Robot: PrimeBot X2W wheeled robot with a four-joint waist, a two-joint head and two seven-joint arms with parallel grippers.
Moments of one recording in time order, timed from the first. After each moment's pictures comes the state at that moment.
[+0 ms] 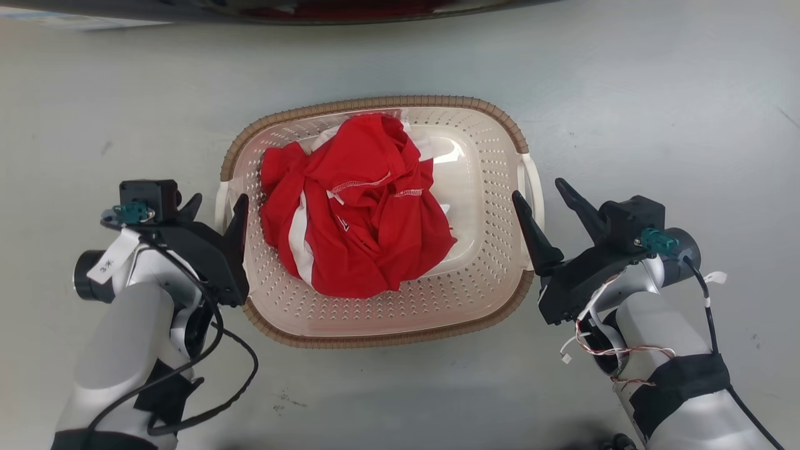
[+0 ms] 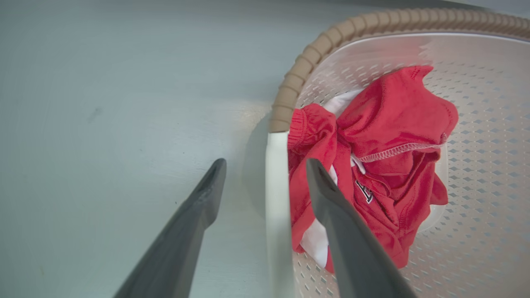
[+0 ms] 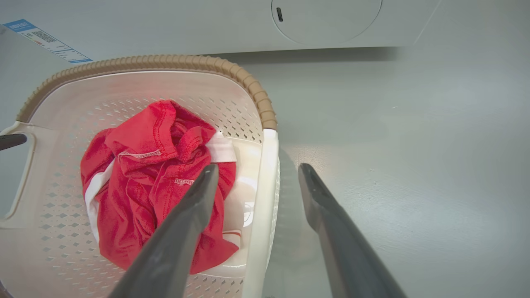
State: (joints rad) left arm -0.70 0.16 -0.23 0.78 -0.45 -0.09 0.09; right arm -0.63 -0.08 0.34 0.60 0.25 0.12 -0.11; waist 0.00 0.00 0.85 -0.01
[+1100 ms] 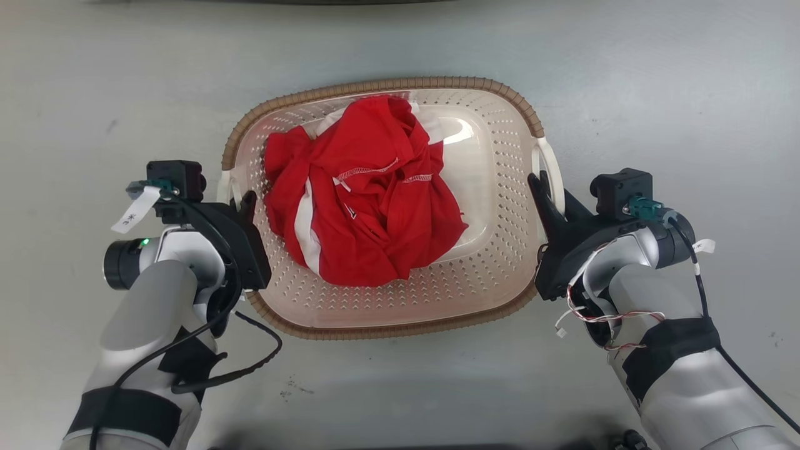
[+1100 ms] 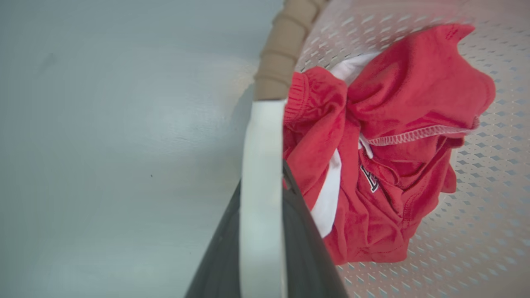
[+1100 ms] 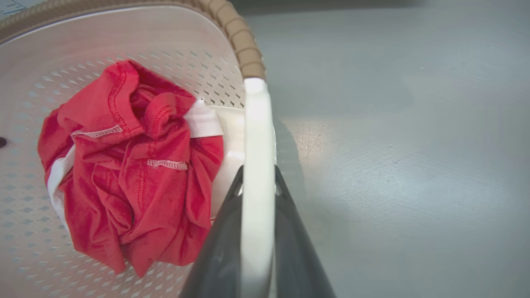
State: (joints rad) left arm -0.86 0.09 -0.26 1.06 -0.50 -0.12 0.08; right arm -0.78 -0.07 0.40 0.84 0.31 0.11 -0.10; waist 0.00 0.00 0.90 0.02
